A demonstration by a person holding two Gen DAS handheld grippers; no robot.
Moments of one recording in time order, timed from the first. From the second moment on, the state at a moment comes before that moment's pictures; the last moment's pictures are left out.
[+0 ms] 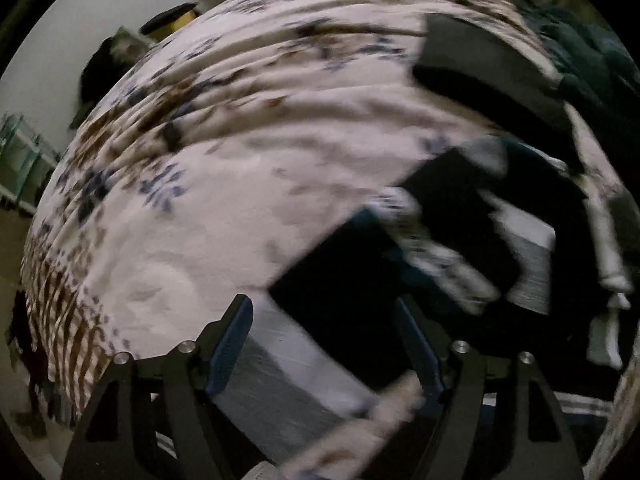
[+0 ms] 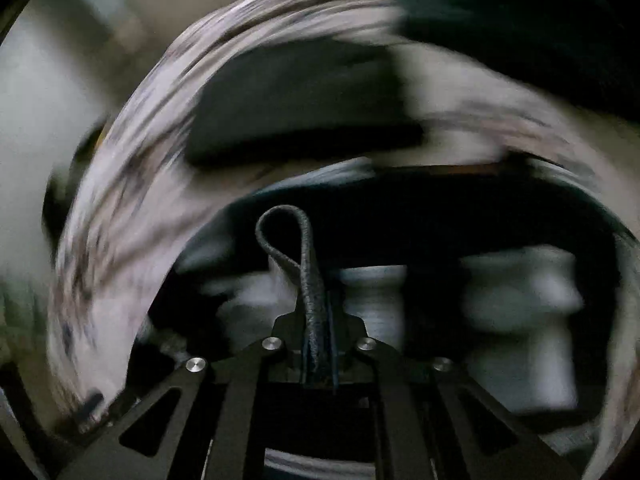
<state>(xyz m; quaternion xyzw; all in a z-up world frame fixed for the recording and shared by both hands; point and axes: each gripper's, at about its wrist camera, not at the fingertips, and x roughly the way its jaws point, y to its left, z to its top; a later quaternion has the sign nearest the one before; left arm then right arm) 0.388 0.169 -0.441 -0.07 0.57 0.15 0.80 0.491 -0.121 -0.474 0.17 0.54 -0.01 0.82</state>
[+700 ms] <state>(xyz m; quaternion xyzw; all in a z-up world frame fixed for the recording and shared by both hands) 0.404 -0.131 -0.455 0.04 0.60 -0.07 0.79 0.168 -0.598 -0.480 0.41 0.42 -0.40 0.71</state>
